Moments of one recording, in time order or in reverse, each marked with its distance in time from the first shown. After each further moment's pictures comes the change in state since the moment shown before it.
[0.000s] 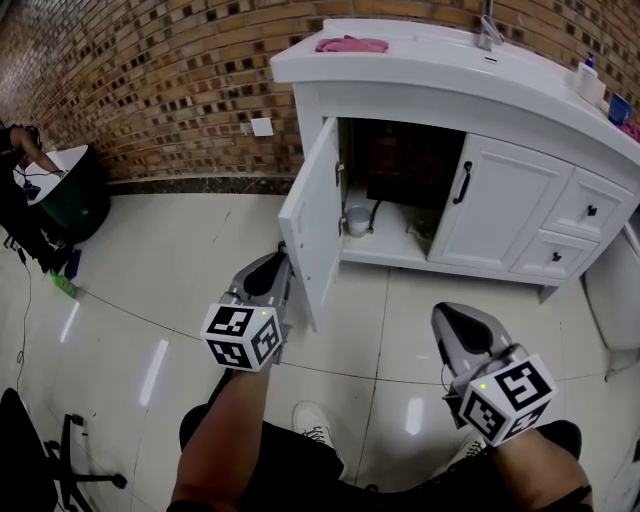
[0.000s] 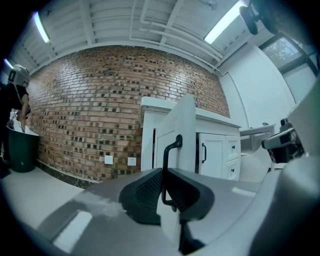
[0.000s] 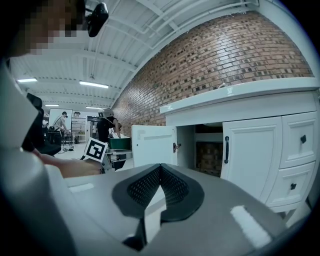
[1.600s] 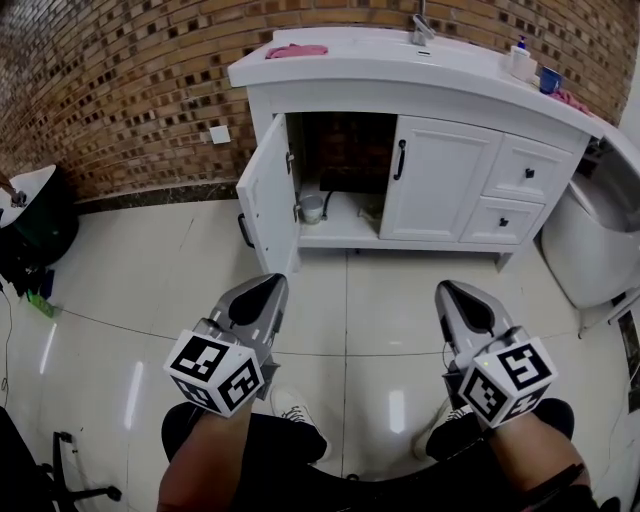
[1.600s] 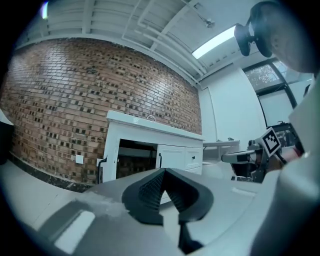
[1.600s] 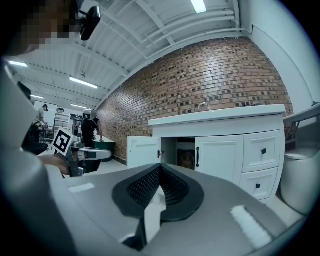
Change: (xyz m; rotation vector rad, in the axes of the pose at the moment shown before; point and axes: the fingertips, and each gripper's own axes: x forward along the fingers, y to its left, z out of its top) left arm -0.111 -0.142 0.036 -0.019 -0.031 -0.297; right arm -0.116 0.000 0.008 -0.011 -0.092 -0.204
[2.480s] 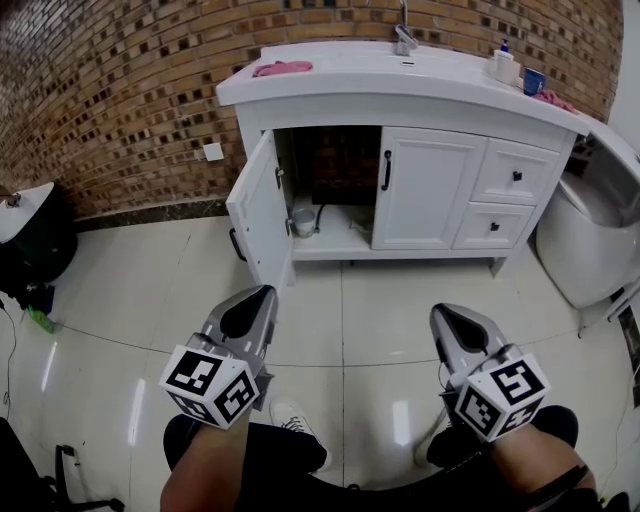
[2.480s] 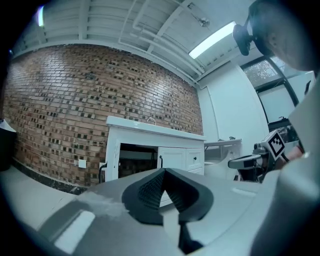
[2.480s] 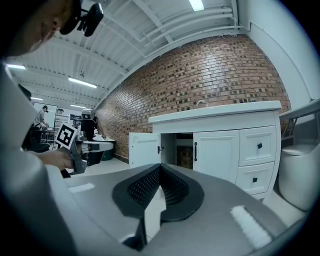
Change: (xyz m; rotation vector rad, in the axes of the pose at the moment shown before) left arm -0.005 -0.007 0.010 0.034 -0.017 0.035; right arm -0.023 -0.003 -0.019 0.019 0.025 -0.003
